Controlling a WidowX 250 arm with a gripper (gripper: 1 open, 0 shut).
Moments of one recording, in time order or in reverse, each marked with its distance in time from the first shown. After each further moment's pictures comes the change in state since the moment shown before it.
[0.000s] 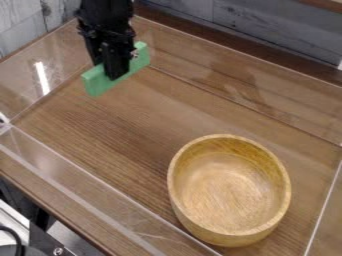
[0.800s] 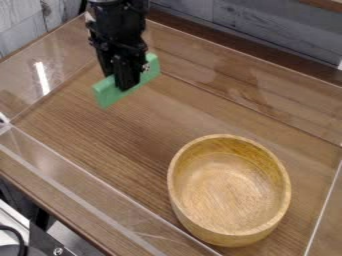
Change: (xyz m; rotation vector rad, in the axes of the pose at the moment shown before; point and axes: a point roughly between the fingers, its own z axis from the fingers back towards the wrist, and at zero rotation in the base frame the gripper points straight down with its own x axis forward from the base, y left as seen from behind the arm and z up) arm 0.001 -0.012 -0.007 0.009 0.003 -0.016
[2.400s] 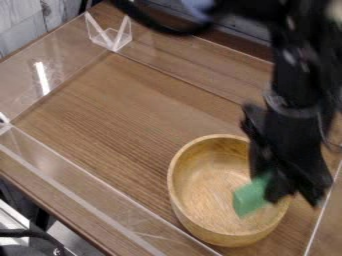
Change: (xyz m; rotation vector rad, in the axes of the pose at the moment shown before) arm 0.003 -0.216 -0.033 0.014 -0.014 -0.343
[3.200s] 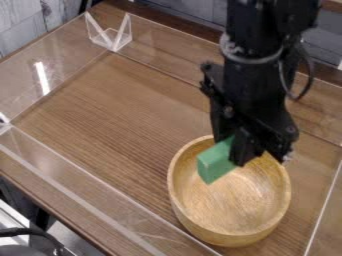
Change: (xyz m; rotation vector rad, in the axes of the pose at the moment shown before) arm -0.025 0.033 0.041 0.038 -0.035 0.150
